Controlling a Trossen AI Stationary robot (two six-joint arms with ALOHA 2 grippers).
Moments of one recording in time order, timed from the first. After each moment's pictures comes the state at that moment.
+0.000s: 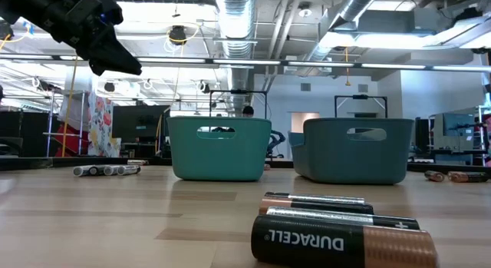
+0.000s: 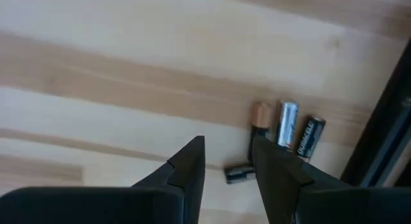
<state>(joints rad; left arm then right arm) 0.24 0.52 0.50 -0.40 -0.12 -0.14 0.88 1.59 1.06 -1.03 -0.03 2.25</state>
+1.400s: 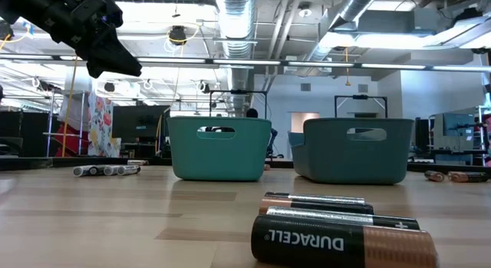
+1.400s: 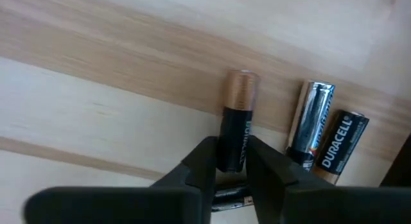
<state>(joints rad) 0.24 0.52 0.50 -0.41 -0.14 -0.23 0.98 1.82 1.06 -0.90 -0.03 2.24</state>
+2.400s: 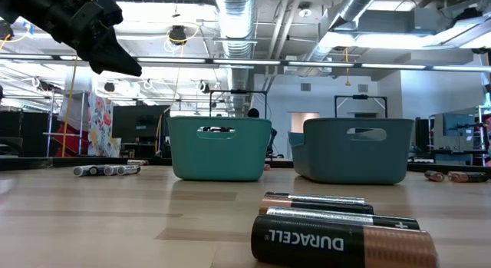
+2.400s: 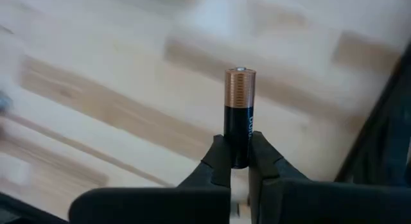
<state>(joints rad) 0.24 0.52 0.50 -0.41 -0.17 -0.09 0.90 1.36 1.07 -1.25 0.24 2.10</state>
